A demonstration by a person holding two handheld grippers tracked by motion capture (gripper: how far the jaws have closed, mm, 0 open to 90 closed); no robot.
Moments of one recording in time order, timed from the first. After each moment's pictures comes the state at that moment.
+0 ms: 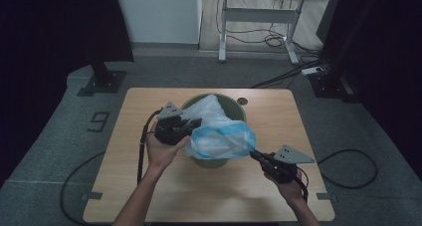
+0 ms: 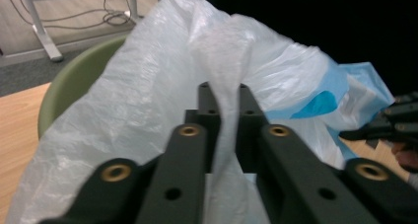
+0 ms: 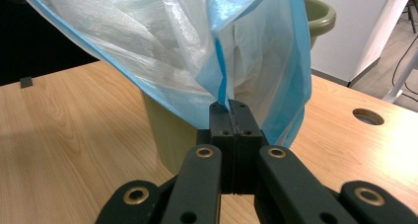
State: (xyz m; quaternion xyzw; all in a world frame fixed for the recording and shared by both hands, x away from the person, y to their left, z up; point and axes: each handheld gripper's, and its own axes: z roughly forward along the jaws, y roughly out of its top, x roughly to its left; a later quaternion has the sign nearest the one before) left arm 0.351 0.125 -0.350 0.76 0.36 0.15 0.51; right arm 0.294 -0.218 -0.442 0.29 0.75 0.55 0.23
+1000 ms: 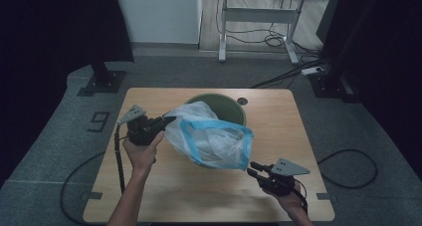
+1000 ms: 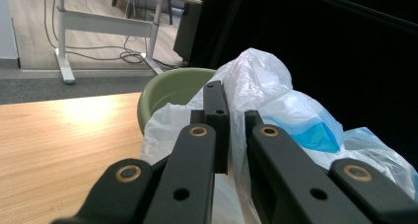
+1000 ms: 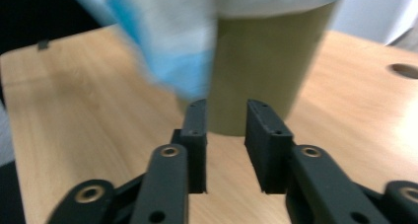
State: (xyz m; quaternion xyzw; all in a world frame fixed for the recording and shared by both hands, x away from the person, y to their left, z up) left arm 0.345 0.191 -0.364 0.66 0.41 0.15 0.61; right arm 0.279 -0.223 -0.484 0.30 0.77 0.54 0.19
